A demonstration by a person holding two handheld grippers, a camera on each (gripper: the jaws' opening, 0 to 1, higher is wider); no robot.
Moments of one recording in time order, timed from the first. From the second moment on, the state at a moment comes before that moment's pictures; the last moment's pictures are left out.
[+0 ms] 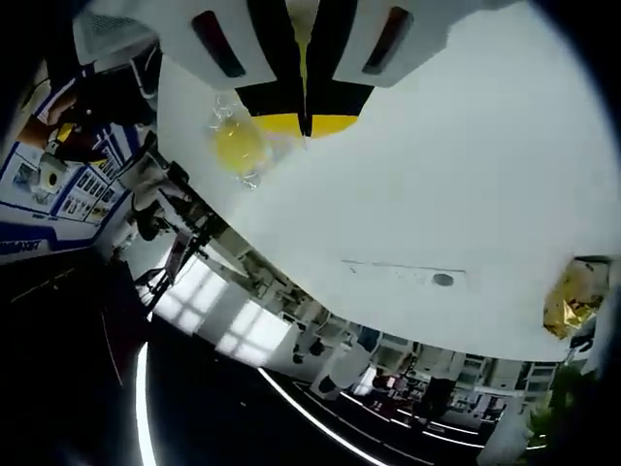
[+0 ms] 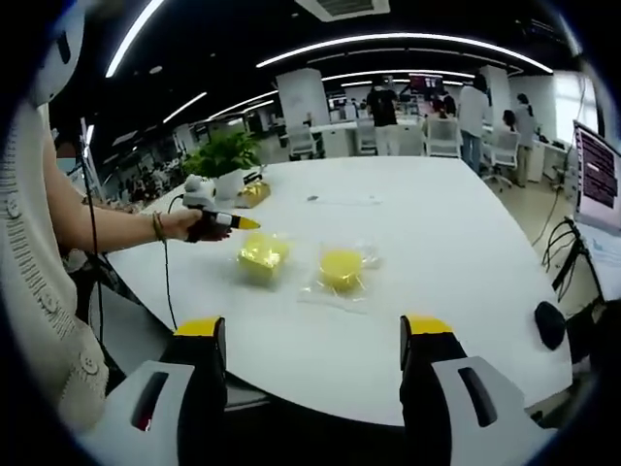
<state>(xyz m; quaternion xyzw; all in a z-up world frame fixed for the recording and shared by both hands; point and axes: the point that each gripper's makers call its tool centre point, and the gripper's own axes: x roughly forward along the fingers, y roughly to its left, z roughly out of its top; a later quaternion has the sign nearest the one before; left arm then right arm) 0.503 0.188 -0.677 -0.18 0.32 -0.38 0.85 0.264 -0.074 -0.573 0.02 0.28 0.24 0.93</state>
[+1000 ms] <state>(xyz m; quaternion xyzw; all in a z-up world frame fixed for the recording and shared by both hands) 0.521 0.207 -0.727 -0.19 0.35 -0.36 0.85 0.277 -0.057 -0.602 0.03 0.33 0.26 0.90</state>
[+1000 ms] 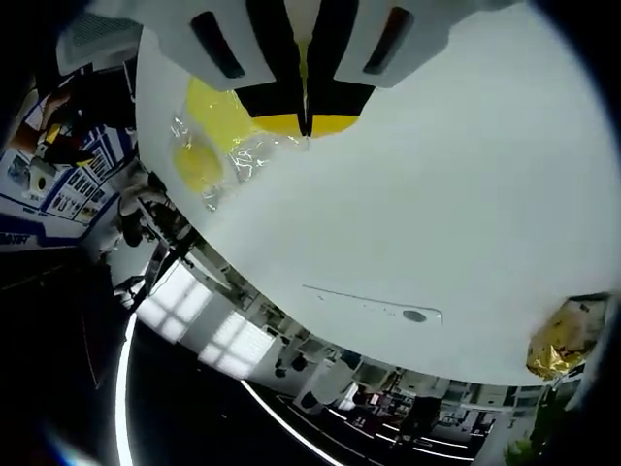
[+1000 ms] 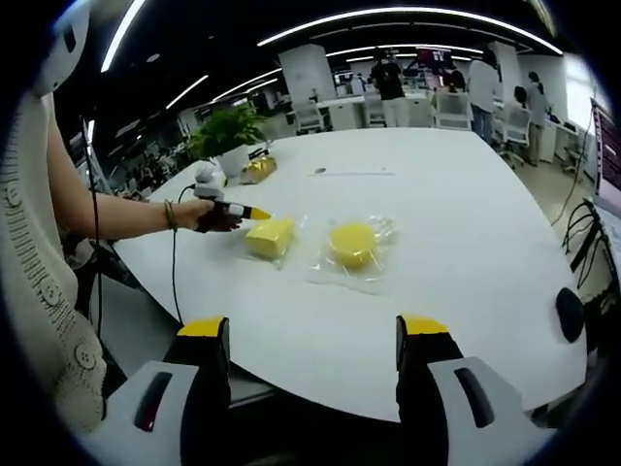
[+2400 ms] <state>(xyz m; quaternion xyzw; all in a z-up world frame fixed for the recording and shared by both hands) 0.354 0.209 -0.611 -0.15 0.26 -0.31 0.90 0.275 -0.041 -0.577 0.06 0.25 0.33 0.91</state>
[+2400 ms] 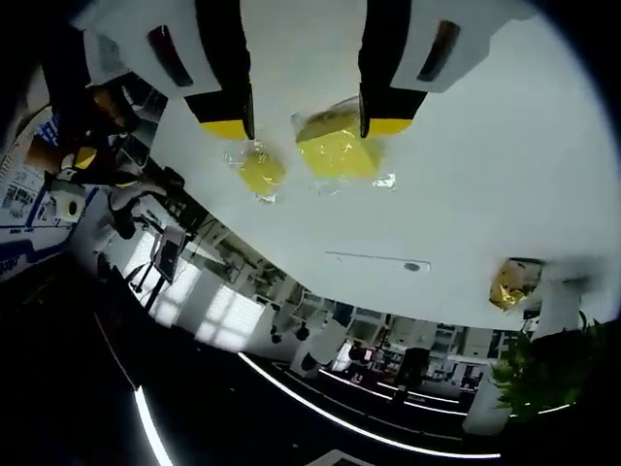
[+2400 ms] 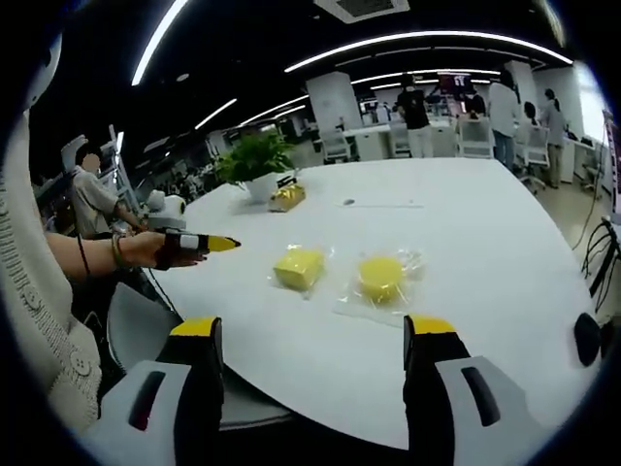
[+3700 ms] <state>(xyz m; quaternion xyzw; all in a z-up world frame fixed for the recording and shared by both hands) 0.278 0.158 -0.578 -0.30 0.31 -0.31 0.85 0.257 -0.084 -0.599 0.14 0.25 0.35 0.89</state>
